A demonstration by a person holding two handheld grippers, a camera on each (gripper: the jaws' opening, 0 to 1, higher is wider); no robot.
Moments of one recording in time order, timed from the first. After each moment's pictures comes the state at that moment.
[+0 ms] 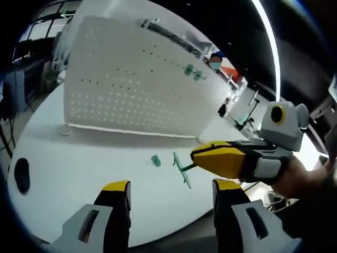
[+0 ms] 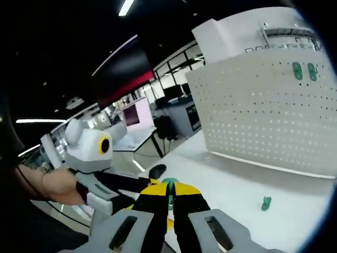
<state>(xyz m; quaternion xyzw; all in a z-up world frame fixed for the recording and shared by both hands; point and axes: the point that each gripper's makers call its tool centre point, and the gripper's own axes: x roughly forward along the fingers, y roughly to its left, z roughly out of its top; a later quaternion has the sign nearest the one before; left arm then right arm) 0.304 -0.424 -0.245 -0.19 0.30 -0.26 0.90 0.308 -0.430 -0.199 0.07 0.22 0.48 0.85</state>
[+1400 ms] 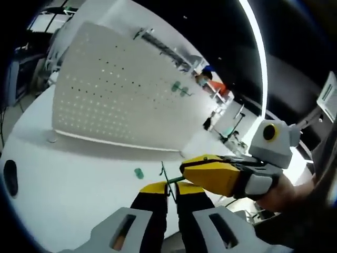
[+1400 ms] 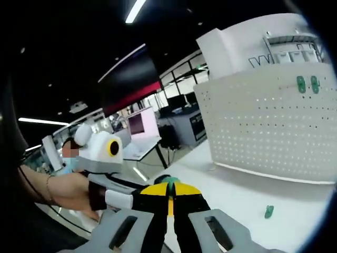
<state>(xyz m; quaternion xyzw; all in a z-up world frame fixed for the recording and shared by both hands) 0.303 -0.439 -0.212 -0.22 0.25 -0.32 0.89 0.300 -0.423 -0.177 0.08 0.17 0.48 0.86</state>
